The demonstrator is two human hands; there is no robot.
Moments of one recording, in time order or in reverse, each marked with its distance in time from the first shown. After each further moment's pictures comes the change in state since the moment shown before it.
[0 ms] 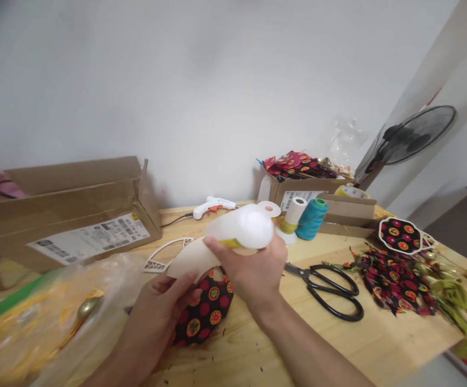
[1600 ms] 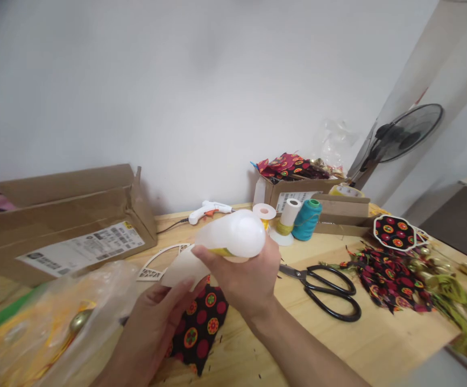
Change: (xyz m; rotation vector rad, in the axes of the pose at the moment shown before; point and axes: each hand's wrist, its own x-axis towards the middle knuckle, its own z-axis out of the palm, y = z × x) left_hand 0.002 -0.004 -0.001 -0.074 -0.110 0.012; right_hand 0.003 0.002 -0.003 0.011 -0.011 -0.068
